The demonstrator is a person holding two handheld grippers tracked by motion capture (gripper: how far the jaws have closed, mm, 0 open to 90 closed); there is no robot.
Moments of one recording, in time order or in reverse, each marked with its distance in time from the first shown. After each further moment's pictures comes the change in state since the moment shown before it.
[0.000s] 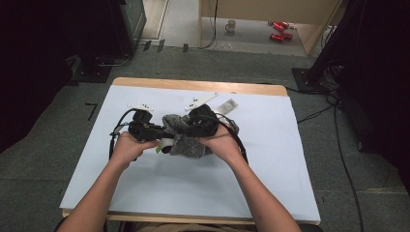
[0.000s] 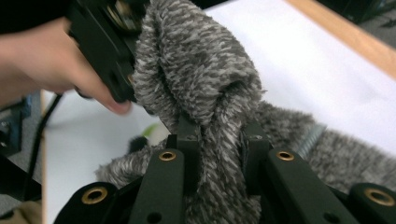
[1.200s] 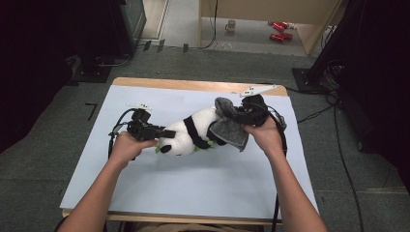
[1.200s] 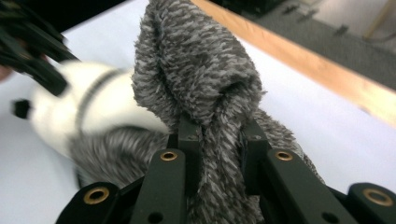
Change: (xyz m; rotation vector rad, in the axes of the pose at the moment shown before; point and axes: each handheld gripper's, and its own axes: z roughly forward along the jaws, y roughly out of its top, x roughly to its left) left arm 0.011 -0.001 0.000 0.009 0.000 -0.060; right arm -0.073 -0.043 -0.099 -0.073 -0.240 0.141
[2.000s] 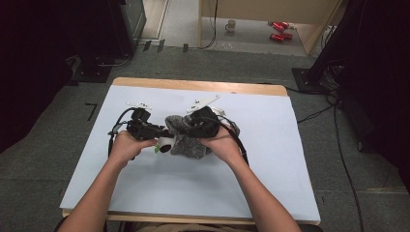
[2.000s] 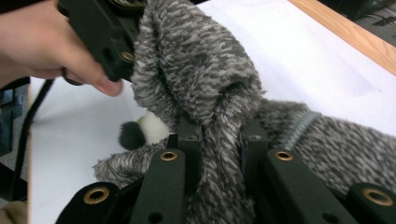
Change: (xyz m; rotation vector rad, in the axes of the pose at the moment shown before) left arm -0.004 0.002 -0.001 0.012 0.013 0.009; right arm 0.093 0.017 0.083 0.072 0.212 -0.142
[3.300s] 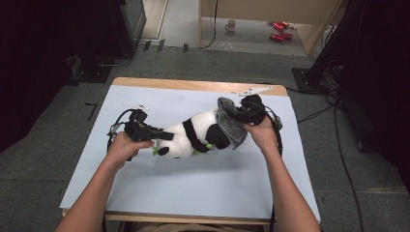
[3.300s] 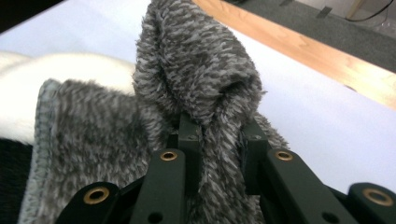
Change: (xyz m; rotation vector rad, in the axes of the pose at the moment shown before) left arm 0.009 -0.005 -0.007 0.010 -0.135 -0.012; right arm -0.102 -0.056 -0.073 -0.032 -0.276 0.222
